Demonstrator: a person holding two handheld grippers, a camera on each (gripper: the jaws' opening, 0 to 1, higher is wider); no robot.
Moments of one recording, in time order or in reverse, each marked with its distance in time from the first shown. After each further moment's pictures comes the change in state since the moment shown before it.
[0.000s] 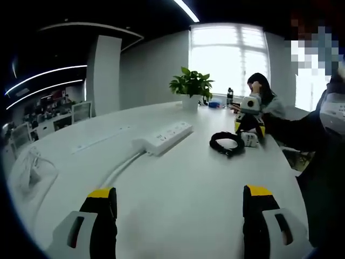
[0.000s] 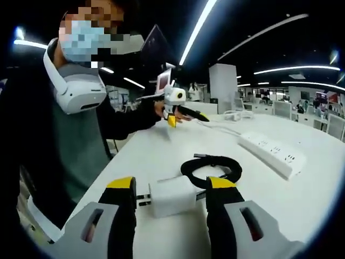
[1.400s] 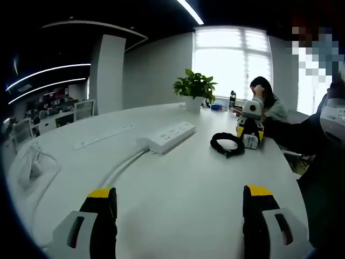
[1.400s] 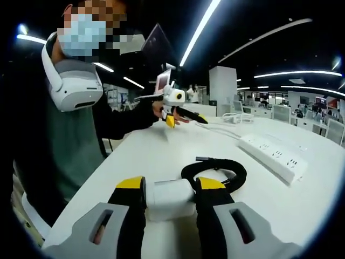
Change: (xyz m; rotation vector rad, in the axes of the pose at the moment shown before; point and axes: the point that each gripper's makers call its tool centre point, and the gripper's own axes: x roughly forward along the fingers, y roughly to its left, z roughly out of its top) left arm -0.003 0.006 -0.004 -0.029 -0.013 0.010; right arm 0.020 0.000 -0.001 -0.030 -0.001 -0.020
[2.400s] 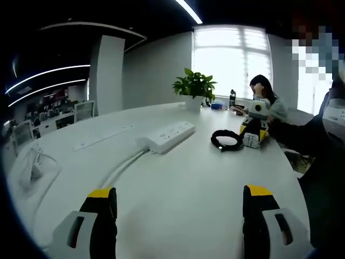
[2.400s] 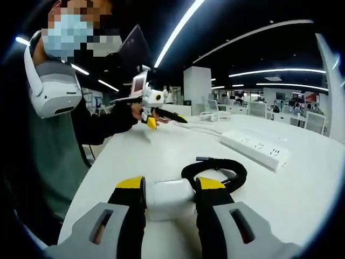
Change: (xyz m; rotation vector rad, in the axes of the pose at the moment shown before) left arm 0.000 0.000 -0.001 0.012 0.003 0.006; right arm -0.011 -0.006 -0.004 0.057 -0.005 -0.236
